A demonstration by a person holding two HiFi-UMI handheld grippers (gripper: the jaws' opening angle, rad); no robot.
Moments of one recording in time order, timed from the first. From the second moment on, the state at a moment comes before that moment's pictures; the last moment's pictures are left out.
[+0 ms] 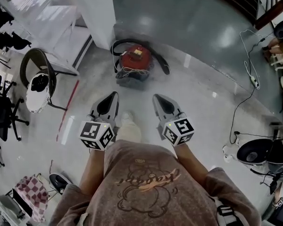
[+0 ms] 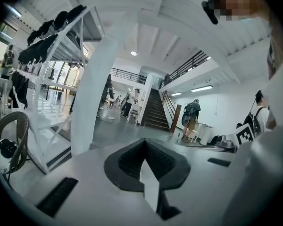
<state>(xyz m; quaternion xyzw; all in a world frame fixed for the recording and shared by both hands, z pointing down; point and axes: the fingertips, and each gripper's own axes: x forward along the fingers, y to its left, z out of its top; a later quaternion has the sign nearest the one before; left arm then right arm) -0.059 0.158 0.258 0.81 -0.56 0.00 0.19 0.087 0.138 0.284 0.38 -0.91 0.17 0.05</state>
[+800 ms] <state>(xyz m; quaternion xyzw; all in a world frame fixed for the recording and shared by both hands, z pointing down) -0.094 0.022 0.244 0.84 -0.51 0.01 0.18 0.069 0.016 0.269 0.45 -0.88 0.16 0.06</state>
